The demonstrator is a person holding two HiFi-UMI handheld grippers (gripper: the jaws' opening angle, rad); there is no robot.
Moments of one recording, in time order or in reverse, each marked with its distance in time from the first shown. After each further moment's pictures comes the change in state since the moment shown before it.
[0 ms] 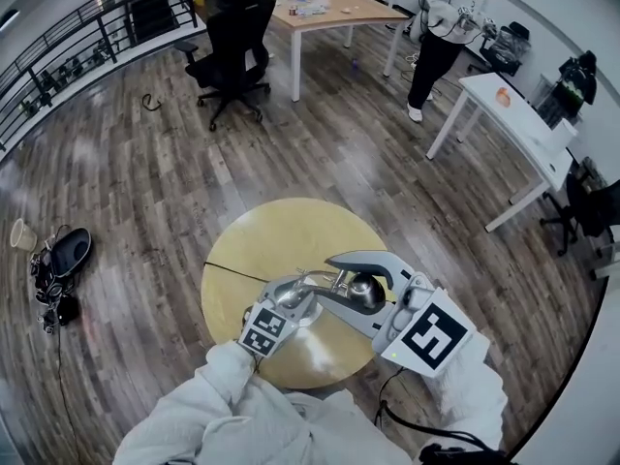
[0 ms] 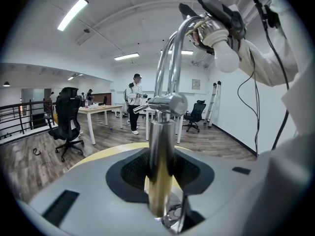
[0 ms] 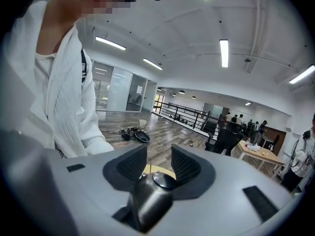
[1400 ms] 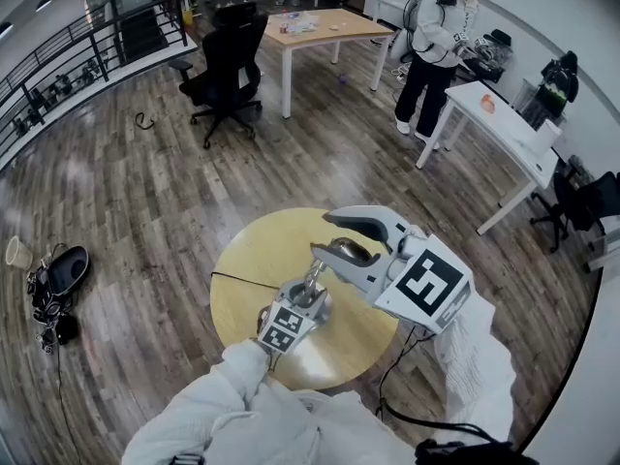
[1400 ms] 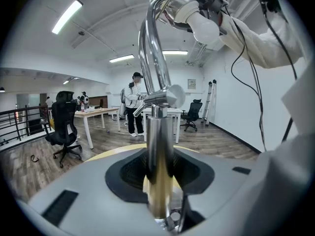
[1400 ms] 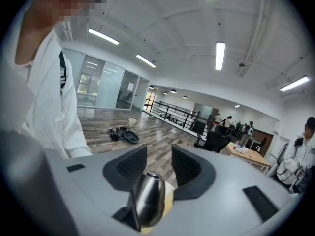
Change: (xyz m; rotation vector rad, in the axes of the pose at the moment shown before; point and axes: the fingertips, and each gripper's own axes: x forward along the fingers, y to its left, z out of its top) left arm -0.005 -0.001 -0.004 0.053 -0.011 -0.028; right arm 0.031 -0.028 0.060 -0.037 -0.006 -0.113
